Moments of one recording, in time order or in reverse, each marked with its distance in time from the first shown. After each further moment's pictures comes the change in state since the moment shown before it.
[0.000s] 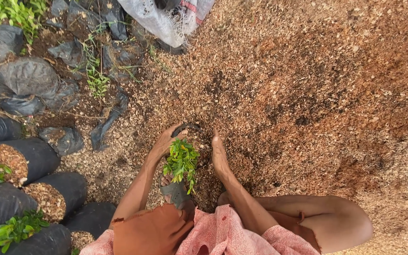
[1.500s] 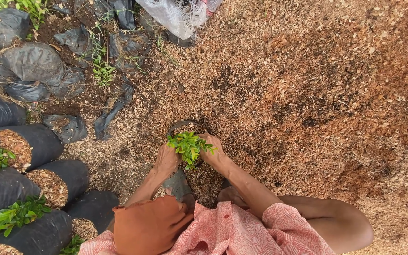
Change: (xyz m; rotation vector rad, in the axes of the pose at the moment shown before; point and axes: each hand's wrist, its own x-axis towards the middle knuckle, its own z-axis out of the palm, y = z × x) left_hand -0.071 -0.059 0.040 0.398 0.193 0.187; right_hand 0.065 0.078 0.008 -0.975 -0.105 -0.642
